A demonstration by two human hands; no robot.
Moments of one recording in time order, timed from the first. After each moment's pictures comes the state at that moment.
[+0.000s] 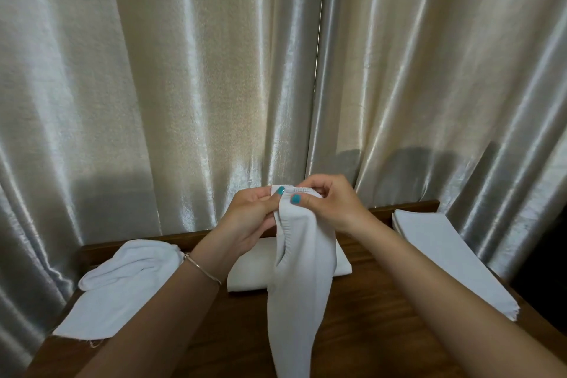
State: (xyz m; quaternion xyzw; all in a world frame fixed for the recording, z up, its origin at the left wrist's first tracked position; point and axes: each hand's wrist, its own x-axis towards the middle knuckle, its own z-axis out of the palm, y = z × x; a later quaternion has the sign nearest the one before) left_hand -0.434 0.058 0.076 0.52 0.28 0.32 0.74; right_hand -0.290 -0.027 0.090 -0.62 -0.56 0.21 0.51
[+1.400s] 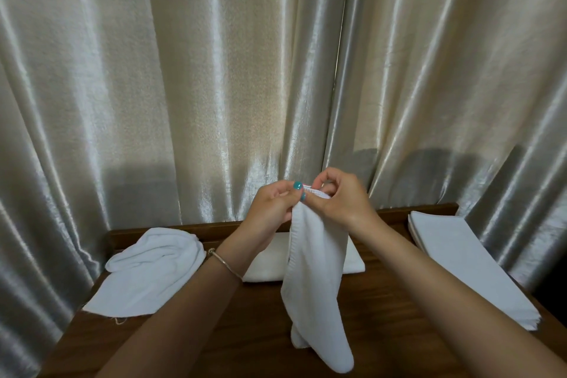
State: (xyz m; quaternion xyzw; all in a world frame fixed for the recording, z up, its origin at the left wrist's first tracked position) left_hand -0.440 0.044 0.071 0.59 0.28 0.35 0.67; right_hand -0.303 -0.021 0.078 -0.67 -0.54 0.12 0.50
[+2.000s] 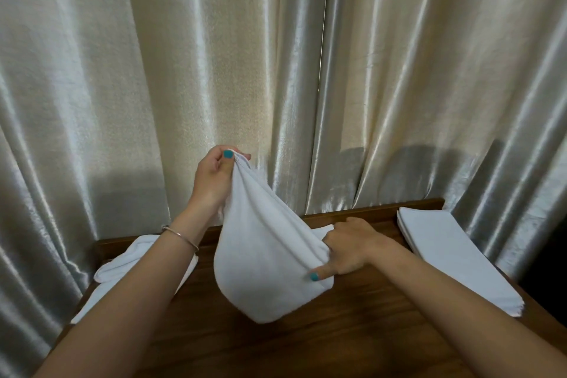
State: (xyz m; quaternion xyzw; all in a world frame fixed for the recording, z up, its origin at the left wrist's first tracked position) left_hand -0.474 0.101 0.099 0.65 0.30 0.53 0.45; right_hand -0.270 -0.046 0.035 -0.70 -0.70 0.03 -0.16
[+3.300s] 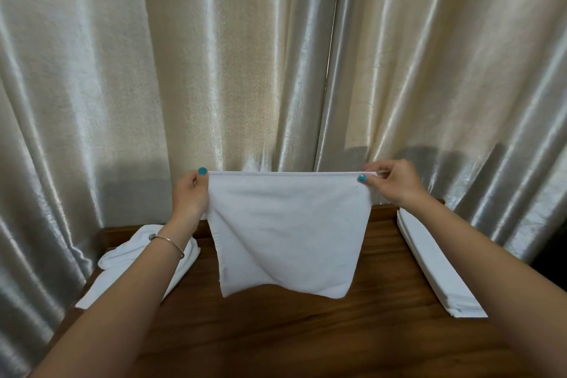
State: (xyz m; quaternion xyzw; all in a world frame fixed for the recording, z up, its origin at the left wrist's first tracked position) left_hand -0.517 0.140 0.042 0.63 0.47 0.50 0.36; right_hand -0.194 -0.046 0.084 -0.75 -0.47 0.07 0.45
